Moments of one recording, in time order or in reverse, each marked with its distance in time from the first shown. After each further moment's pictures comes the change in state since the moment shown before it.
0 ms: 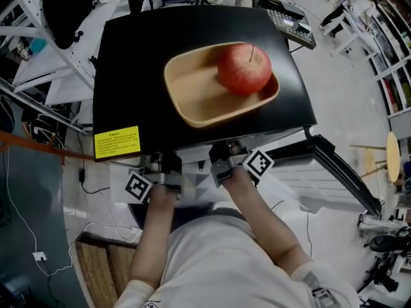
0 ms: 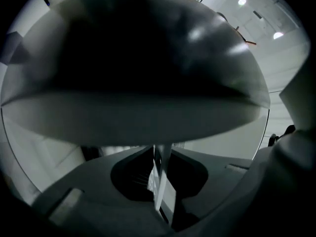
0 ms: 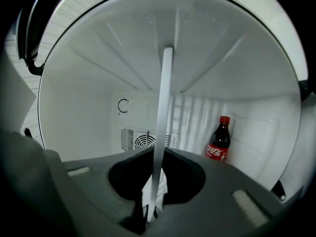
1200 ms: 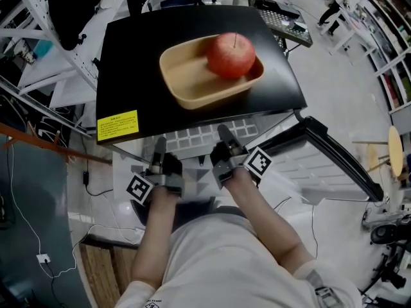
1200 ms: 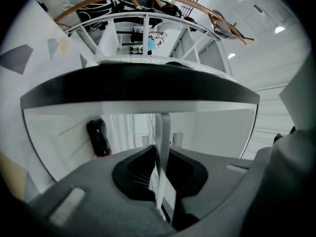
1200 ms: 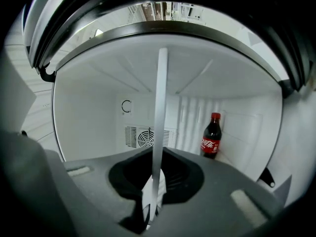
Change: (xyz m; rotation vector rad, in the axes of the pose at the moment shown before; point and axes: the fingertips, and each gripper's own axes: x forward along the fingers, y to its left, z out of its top) left arm -0.032 -0.006 -0.013 0.004 0.031 0.042; right arm -0.034 -0.001 -0.012 0.035 0.015 -0.015
